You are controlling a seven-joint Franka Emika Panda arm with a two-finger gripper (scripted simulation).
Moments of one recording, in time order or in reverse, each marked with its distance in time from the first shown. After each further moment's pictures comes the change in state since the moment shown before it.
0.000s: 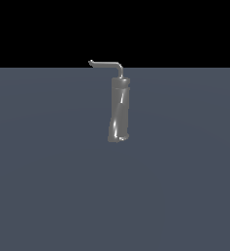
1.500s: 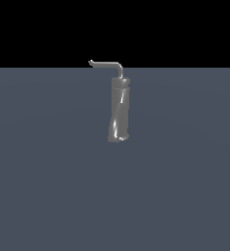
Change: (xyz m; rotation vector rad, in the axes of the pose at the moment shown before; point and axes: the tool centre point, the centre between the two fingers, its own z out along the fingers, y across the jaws) arm 0.166 -0.024 0.029 0.036 -0.032 0.696
